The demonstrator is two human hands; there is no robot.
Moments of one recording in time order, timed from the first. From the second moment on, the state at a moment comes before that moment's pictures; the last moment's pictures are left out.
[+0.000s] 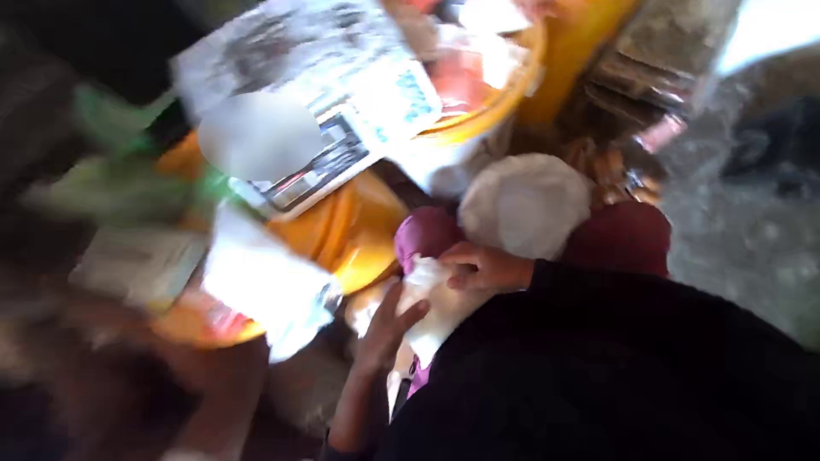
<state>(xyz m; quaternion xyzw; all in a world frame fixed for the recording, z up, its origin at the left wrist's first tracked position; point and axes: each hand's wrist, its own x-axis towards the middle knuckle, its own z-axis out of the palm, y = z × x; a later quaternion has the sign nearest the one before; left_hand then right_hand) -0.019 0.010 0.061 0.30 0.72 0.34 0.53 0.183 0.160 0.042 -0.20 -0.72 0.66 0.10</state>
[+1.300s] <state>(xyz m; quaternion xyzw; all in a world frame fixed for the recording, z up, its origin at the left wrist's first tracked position) -0.010 0.014 0.082 0.34 0.73 0.27 0.52 0.477 -0.083 -0.119 -0.65 -0.01 0.72 0.23</state>
